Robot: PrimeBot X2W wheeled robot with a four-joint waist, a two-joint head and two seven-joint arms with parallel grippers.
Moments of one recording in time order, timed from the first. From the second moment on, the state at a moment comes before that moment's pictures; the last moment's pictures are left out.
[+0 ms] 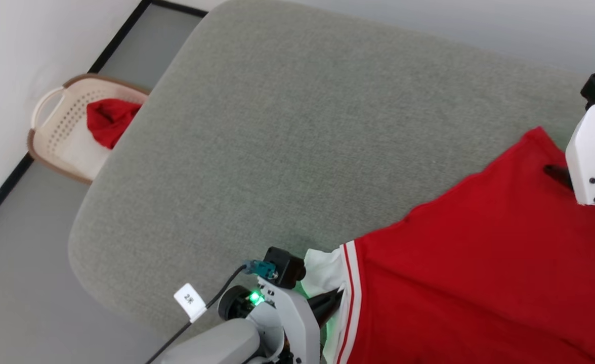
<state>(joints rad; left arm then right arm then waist) -0.66 0.32 -1.24 0.50 -1.18 -0.04 -0.07 -0.96 -0.61 0.68 0.69 0.75 0.13 0.75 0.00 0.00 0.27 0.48</state>
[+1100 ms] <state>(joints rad) -0.71 0.37 -1.21 0.58 -1.22 -0.05 -0.03 -1.12 -0.52 0.76 0.88 0.86 0.13 0.66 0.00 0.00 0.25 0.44</state>
